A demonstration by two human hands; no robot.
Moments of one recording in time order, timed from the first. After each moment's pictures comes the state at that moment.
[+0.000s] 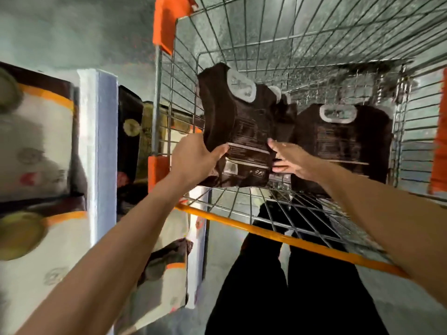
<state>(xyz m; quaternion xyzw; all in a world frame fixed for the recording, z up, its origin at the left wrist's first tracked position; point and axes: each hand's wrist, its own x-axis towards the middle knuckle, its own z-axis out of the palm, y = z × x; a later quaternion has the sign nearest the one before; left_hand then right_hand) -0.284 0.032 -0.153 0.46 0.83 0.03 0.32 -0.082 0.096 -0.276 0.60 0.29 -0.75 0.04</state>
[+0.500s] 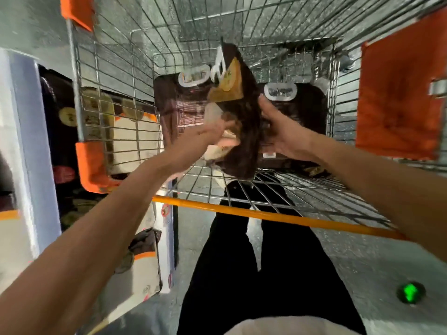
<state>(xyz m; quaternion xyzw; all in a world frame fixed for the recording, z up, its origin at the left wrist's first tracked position) -0.191 0.046 -0.141 0.37 0.65 0.11 0.66 0.020 0.109 -0.201 0.47 0.30 -0.83 -0.02</state>
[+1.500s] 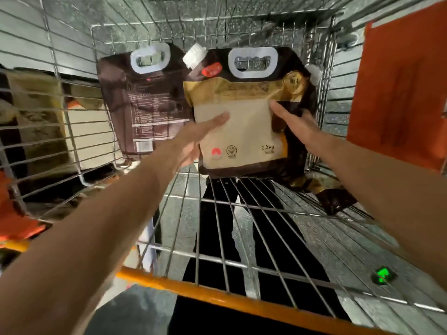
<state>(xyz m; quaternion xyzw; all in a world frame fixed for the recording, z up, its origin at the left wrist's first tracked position) -0.134 0.101 -0.284 0.06 0.67 0.15 0.73 0.101 0.162 -0.312 0.73 0.29 -0.61 0.04</state>
